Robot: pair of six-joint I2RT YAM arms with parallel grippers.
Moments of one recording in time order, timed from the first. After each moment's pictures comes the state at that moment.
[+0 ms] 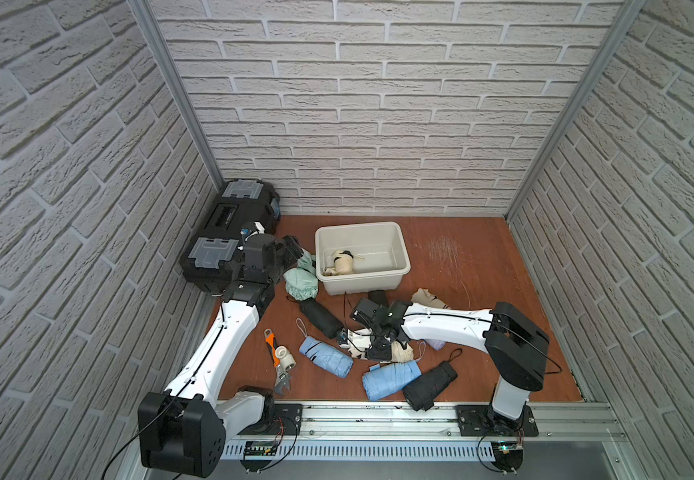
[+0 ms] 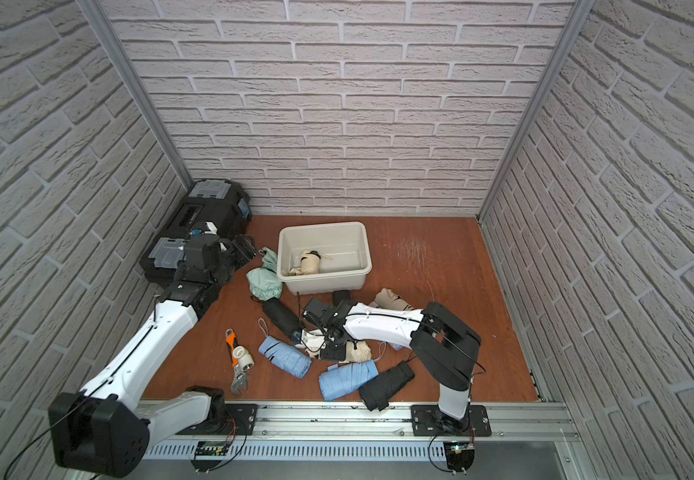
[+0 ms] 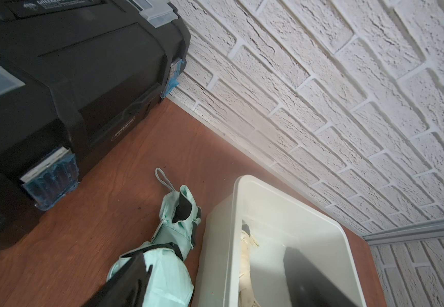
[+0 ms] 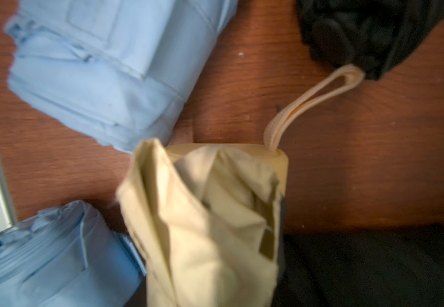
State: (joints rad) left arm -0.16 1.14 0.93 -0.22 -0.10 -0.66; right arm 0.97 1.77 1.17 -0.74 -0.06 -0.47
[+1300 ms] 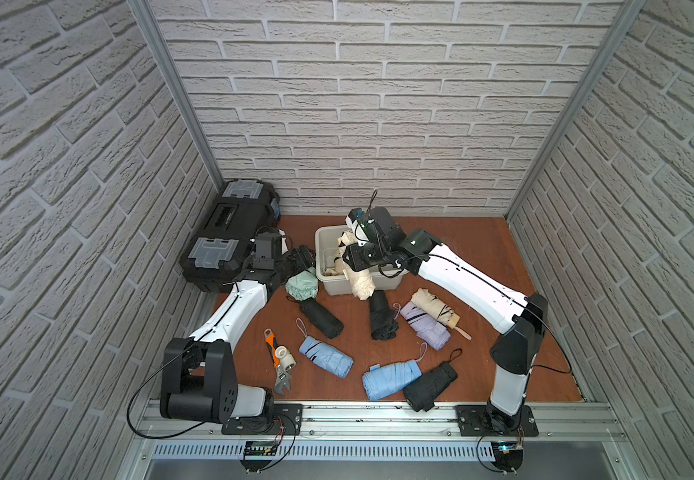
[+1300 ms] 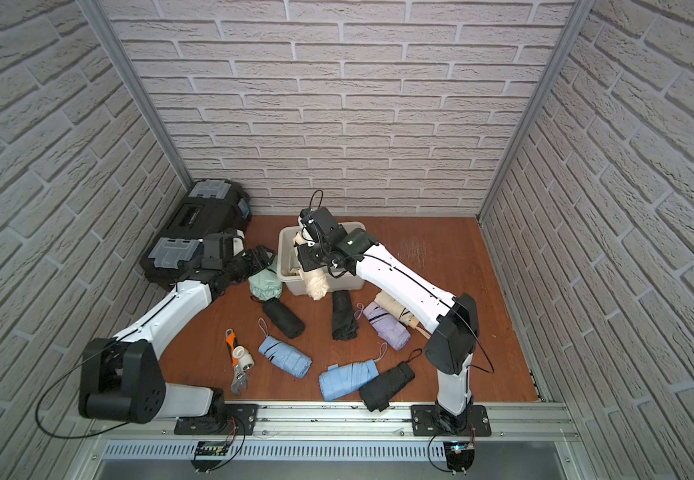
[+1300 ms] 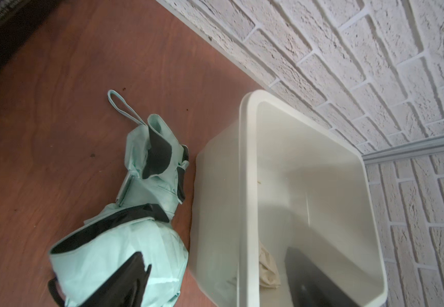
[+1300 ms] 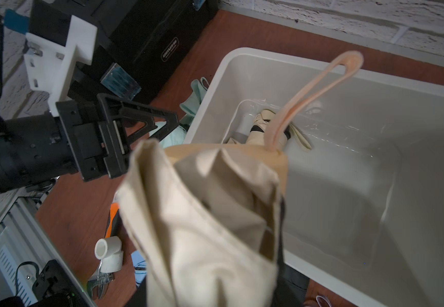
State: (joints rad) left arm -0.11 1.41 0.96 -0.24 0.28 -0.58; right arm 0.75 1.90 1.95 -0.87 0.05 0.38
